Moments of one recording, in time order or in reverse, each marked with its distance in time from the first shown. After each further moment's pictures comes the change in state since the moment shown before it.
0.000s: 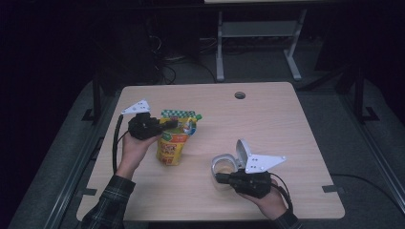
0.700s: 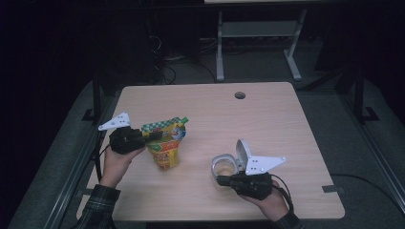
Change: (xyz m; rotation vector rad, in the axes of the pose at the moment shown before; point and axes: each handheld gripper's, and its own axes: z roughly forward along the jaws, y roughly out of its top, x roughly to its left) left arm -0.011 -0.030 -0.050 -0.014 0.002 0.007; right arm 0.002 -0.003 -0.004 0.038 0.006 -0.003
